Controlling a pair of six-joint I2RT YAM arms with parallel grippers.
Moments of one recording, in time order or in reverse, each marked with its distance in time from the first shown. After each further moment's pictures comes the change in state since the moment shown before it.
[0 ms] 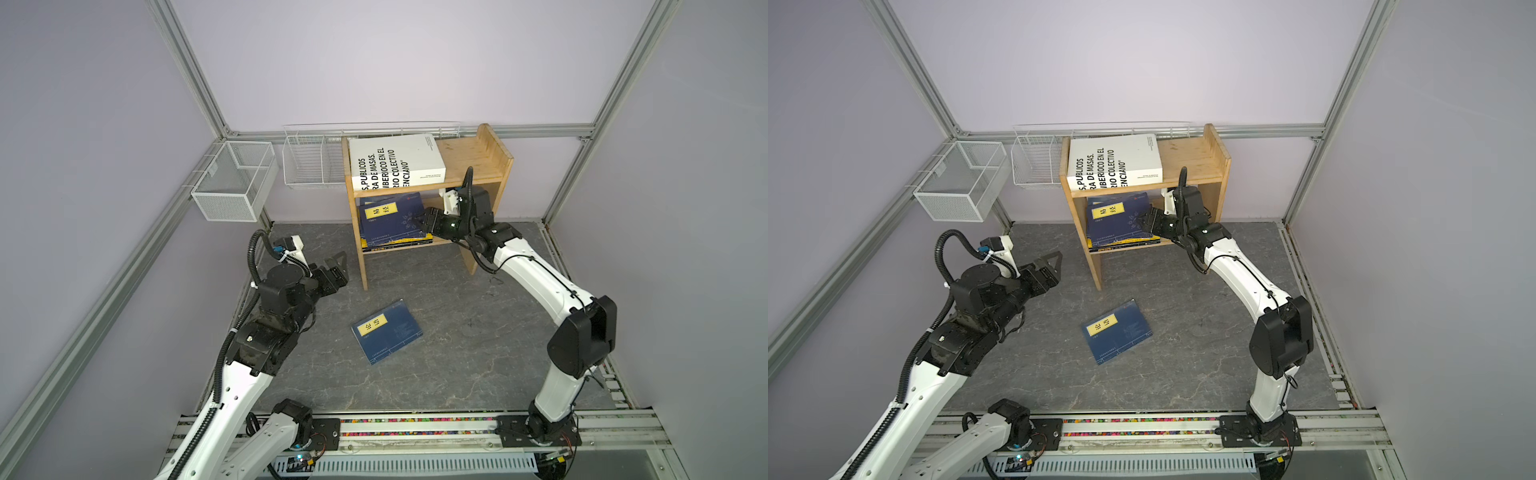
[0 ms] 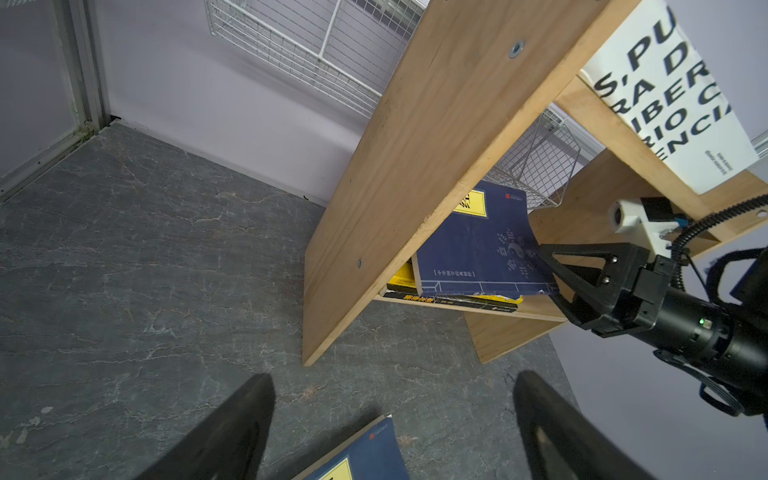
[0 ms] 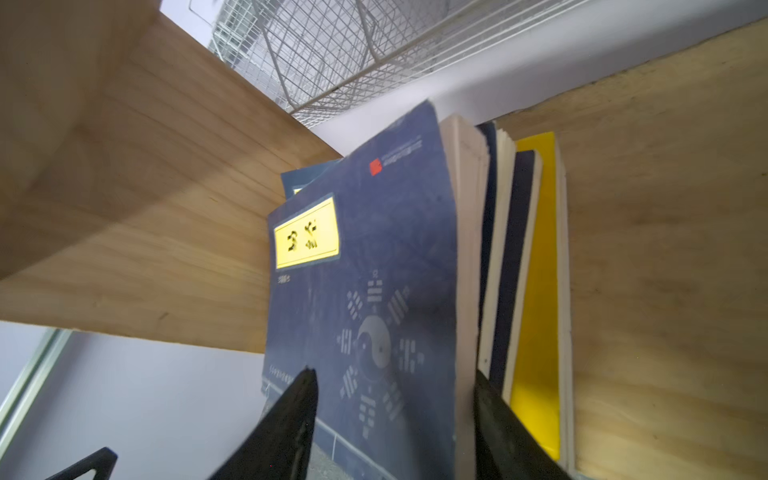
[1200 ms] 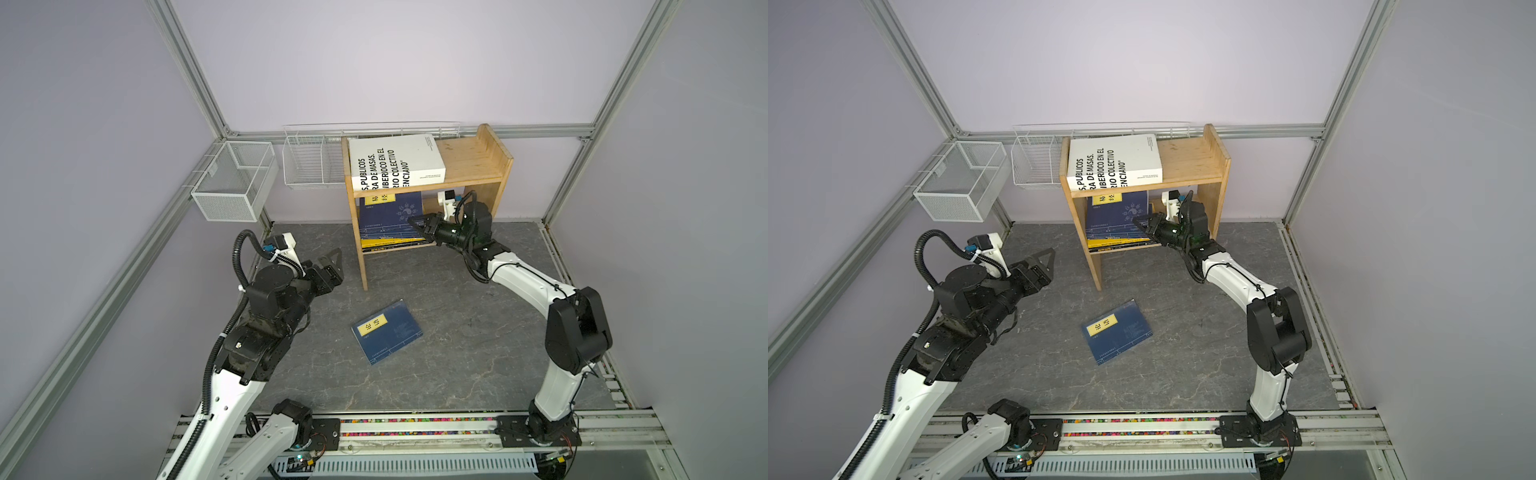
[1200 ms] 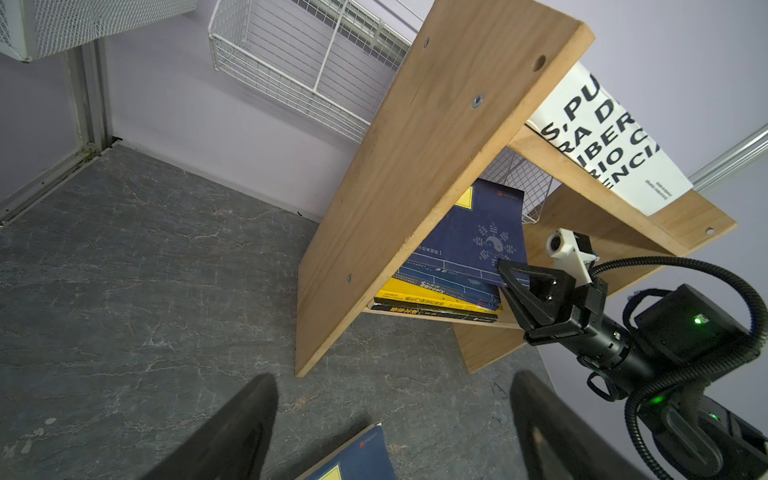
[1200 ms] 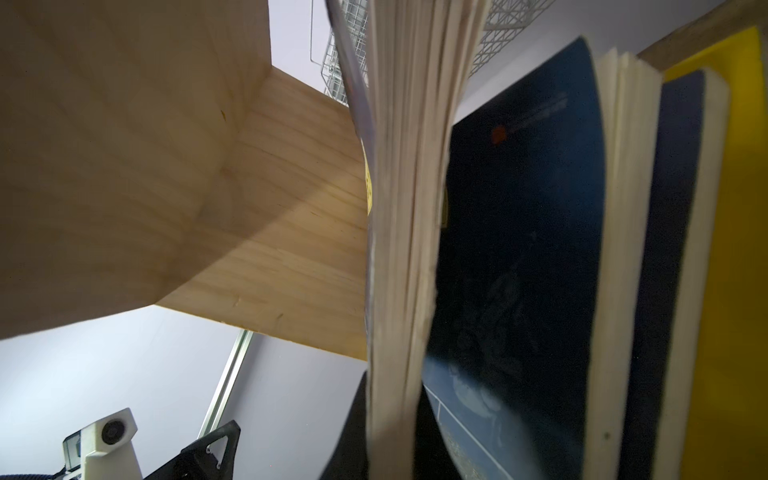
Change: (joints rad) left arm 0.000 -0.026 0.063 -0.042 -0.004 0.000; right arm -0.031 0.026 -0.270 0.636 -0.316 0.417
